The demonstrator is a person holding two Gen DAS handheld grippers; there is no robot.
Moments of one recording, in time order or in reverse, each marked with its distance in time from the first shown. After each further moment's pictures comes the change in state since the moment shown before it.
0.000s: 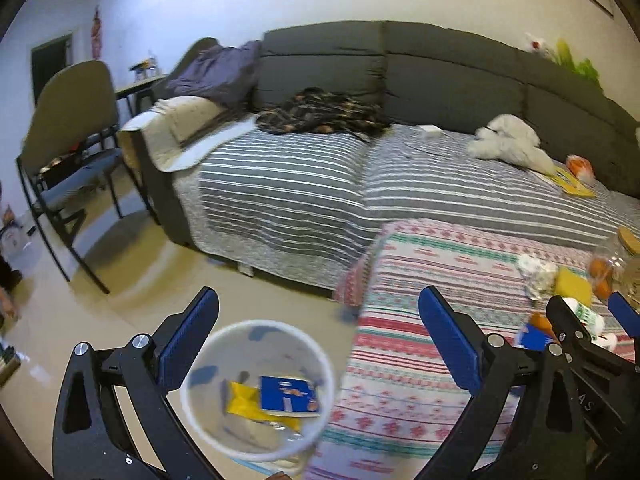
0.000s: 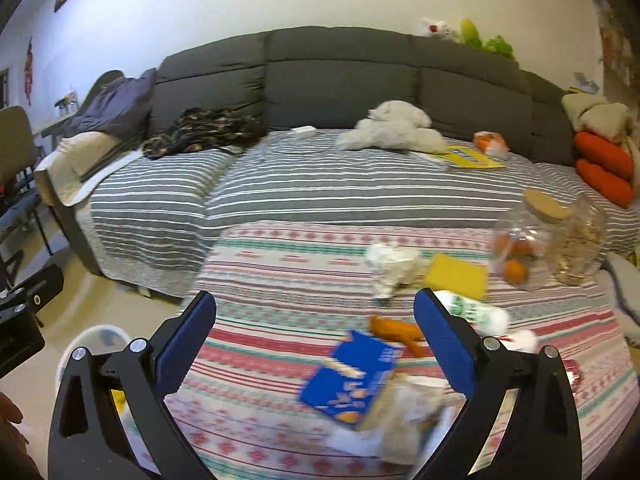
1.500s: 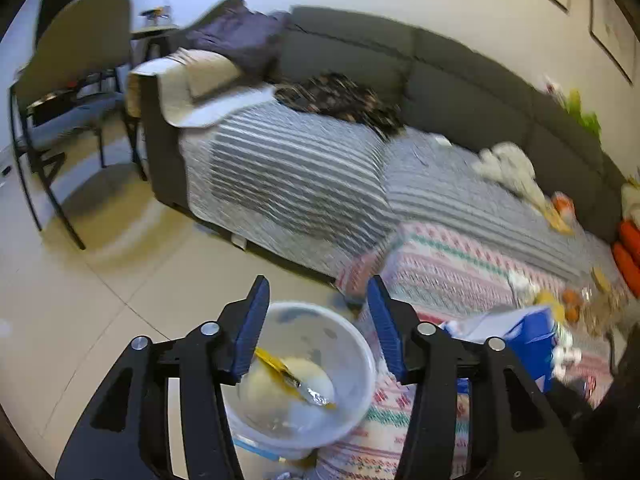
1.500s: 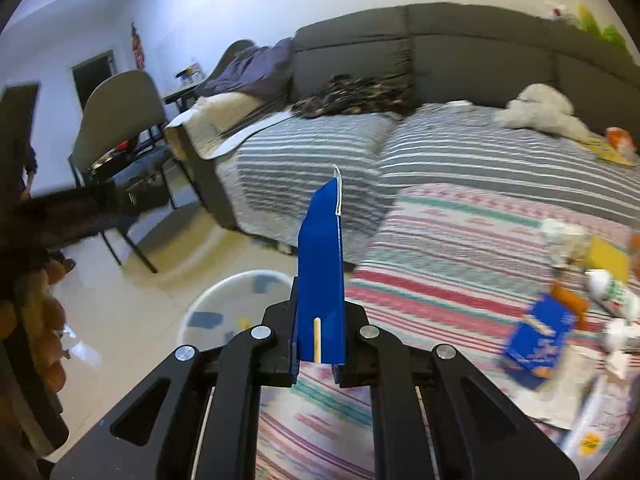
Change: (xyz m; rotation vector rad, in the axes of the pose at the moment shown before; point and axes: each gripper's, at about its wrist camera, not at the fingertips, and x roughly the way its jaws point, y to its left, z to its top) left arm -0.007 0.124 0.002 -0.199 0.052 -0.113; right arm -0.017 0.120 -0.042 -0.121 0.097 0.515
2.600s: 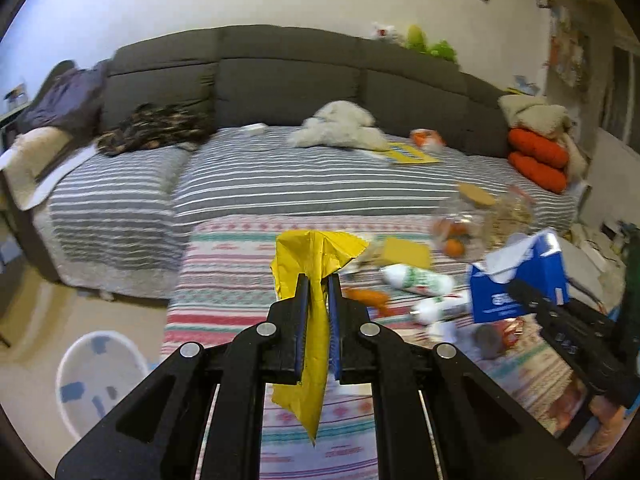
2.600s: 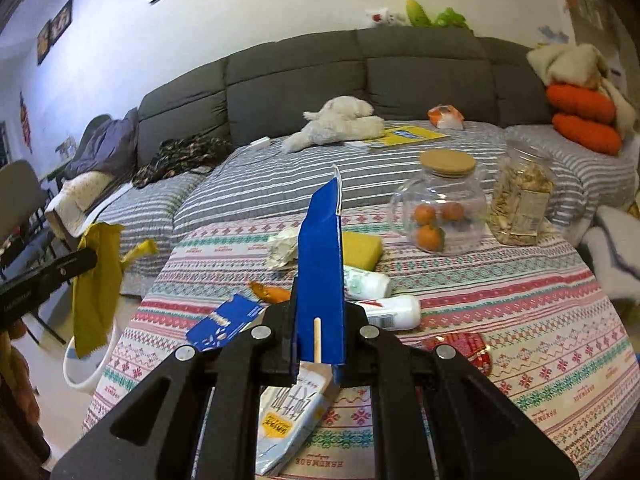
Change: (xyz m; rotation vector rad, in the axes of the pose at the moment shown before) left arm -0.006 -0.216 -0.072 0.369 -0.016 -0.347; right arm -0.168 -0.222 -0.041 0.235 -0.150 -0.420
